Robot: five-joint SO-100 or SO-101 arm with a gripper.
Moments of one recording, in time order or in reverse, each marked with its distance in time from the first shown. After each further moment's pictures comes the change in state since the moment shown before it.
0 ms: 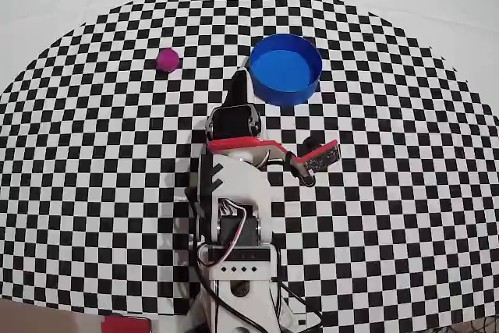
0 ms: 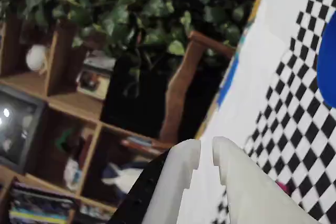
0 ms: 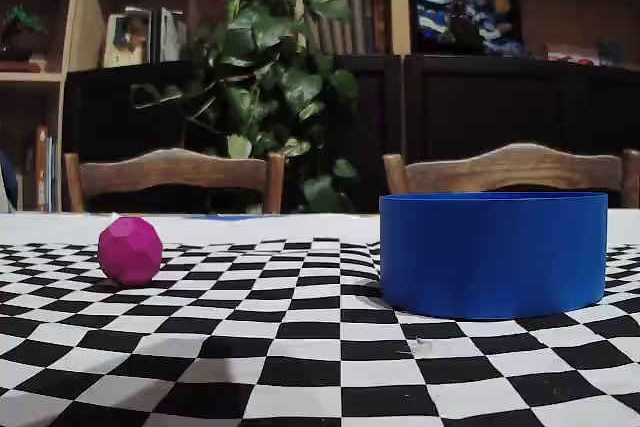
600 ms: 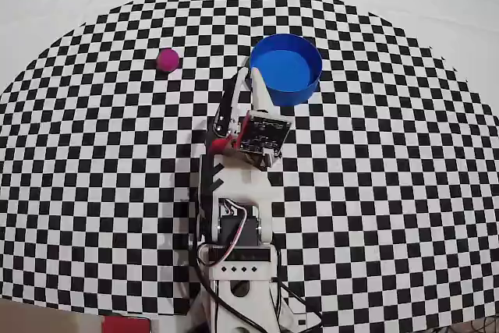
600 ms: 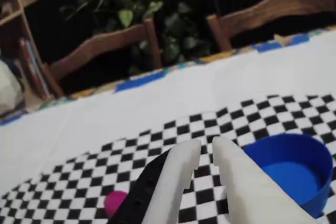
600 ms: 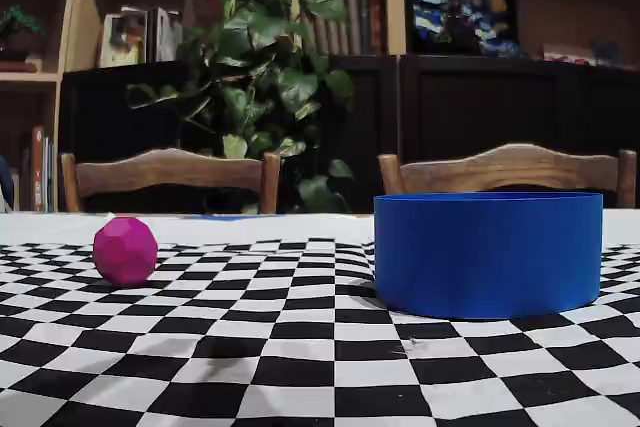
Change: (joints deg) arm 0.4 0.0 0.0 0.1 -54.7
